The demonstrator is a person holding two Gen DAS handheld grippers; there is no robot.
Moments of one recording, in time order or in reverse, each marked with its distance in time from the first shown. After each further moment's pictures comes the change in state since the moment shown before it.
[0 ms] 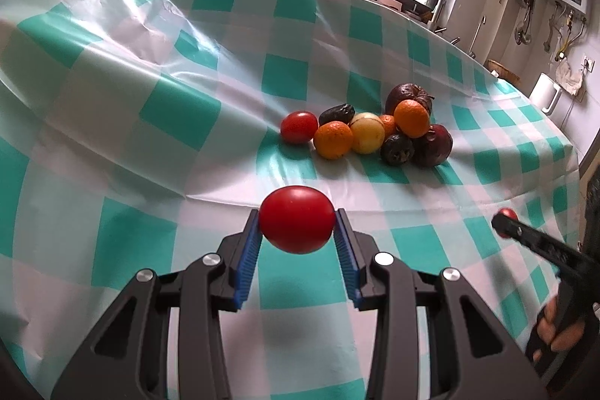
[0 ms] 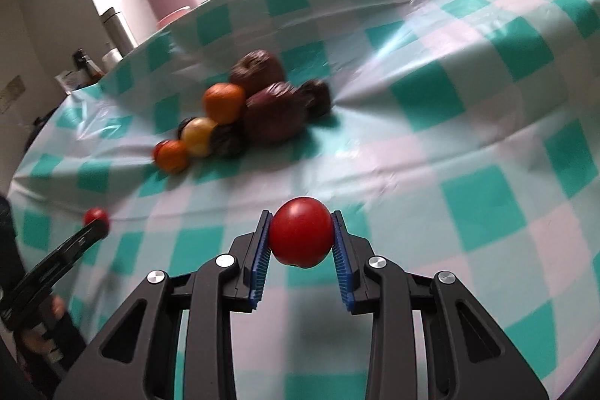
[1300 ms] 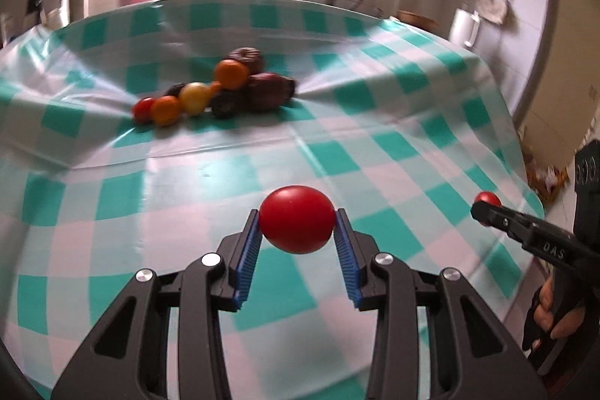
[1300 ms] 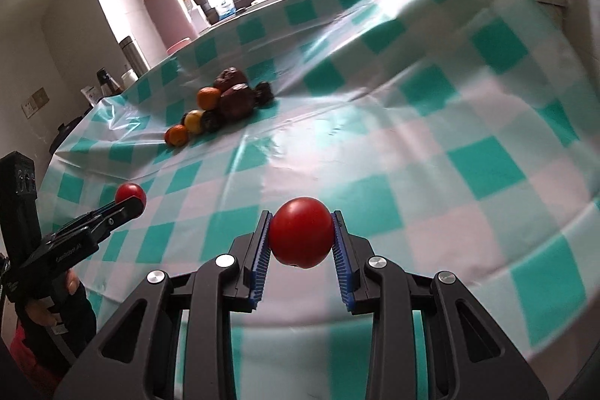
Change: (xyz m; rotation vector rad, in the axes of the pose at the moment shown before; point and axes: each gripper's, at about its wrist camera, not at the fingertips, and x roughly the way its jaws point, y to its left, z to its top) left arm -0.056 -0.157 -0.077 0.263 0.021 -0.166; right arm -0.134 -0.097 -0.085 0.036 -0.102 0.019
